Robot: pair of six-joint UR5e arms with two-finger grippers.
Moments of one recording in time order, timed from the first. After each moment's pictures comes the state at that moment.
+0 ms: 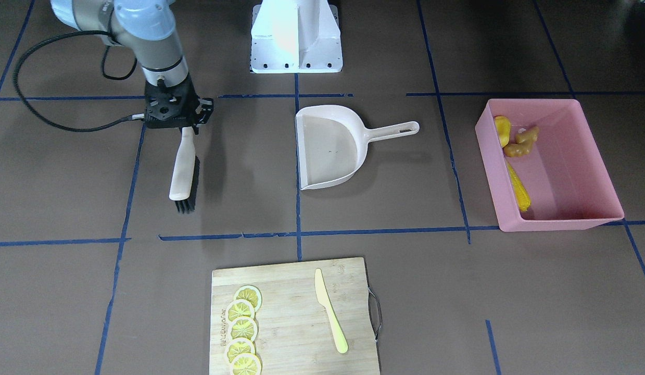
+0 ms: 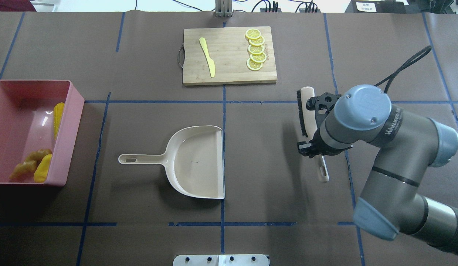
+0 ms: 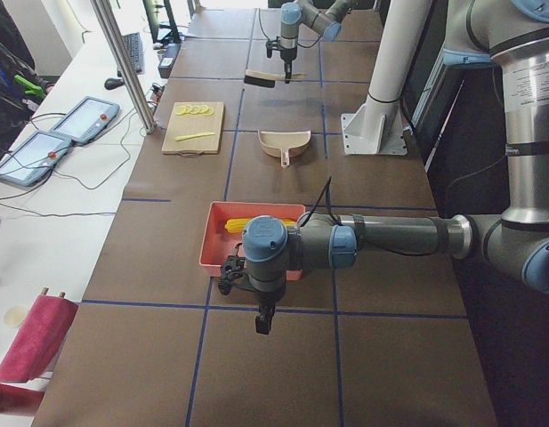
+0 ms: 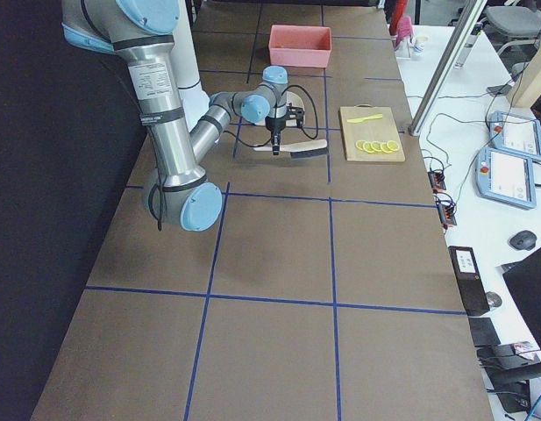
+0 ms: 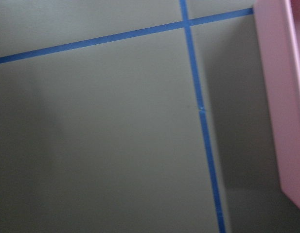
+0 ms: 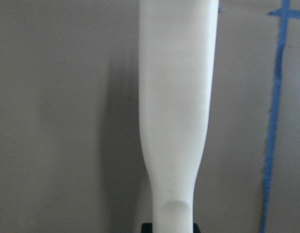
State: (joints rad) left arm -1.62 -1.38 -1.78 -1.51 -2.27 0.24; right arm 0.61 -1.28 2.01 -1.69 1.93 0.99
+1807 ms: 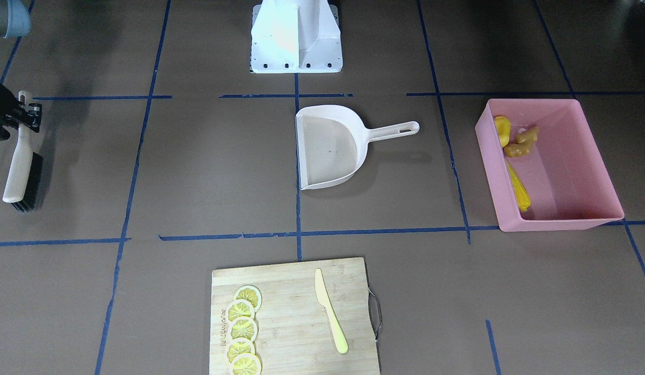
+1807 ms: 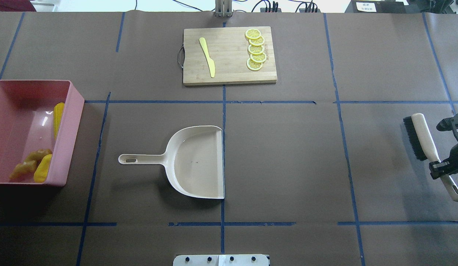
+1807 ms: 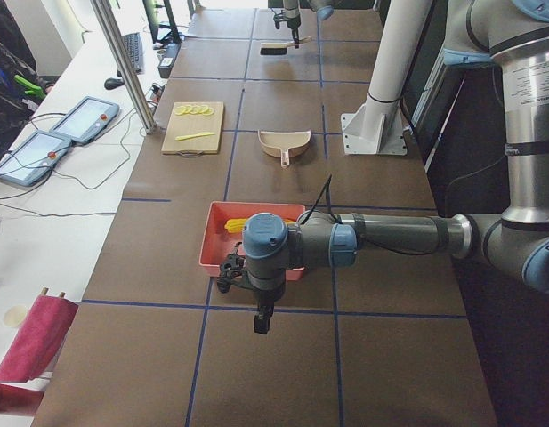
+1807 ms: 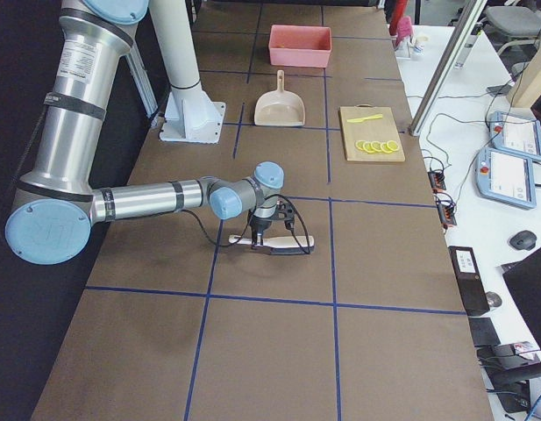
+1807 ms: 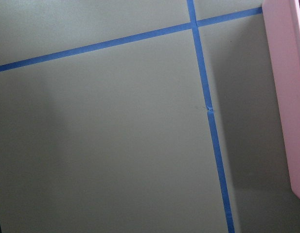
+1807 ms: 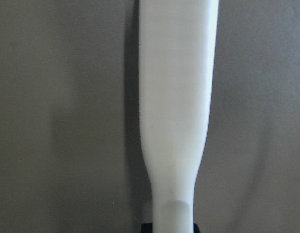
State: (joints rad) left arm -1.62 -1.38 -1.78 -1.52 -2.27 0.24; right arm 0.89 -1.84 1.90 -1.32 2.17 0.60
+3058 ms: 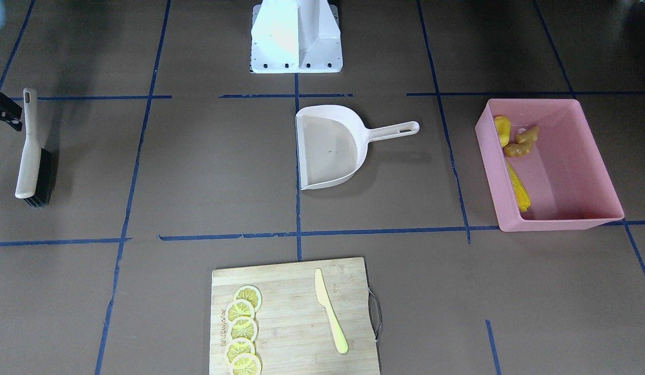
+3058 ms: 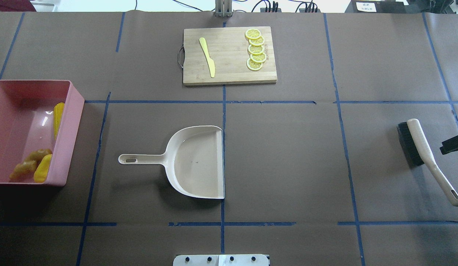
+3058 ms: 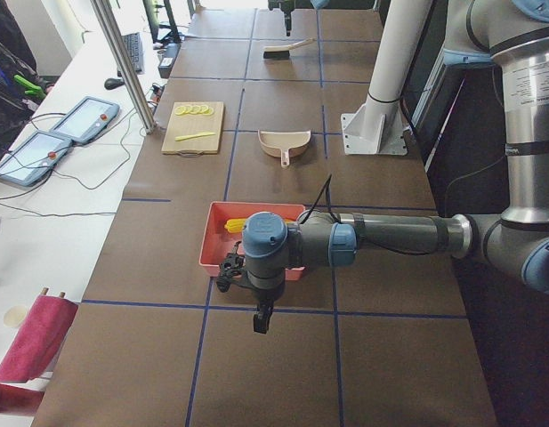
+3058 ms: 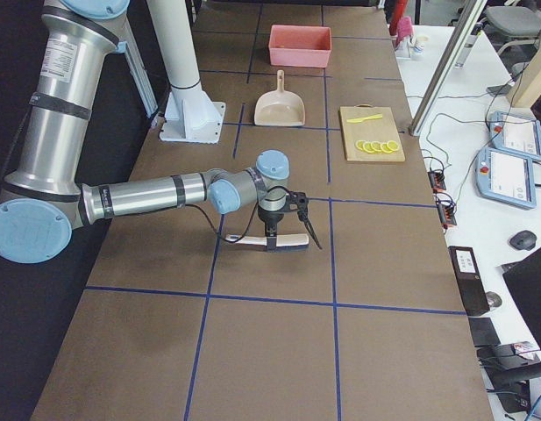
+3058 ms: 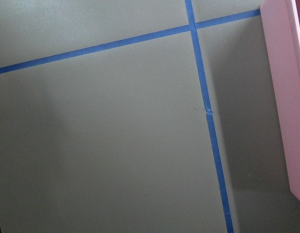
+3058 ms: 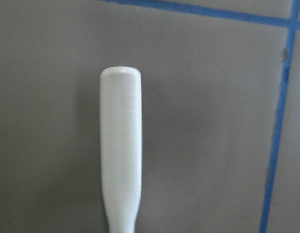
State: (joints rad) left arm -1.62 -1.38 -1.78 -1.52 -2.27 0.24; right arm 1.15 -1.84 1.96 -1.35 2.19 0.43
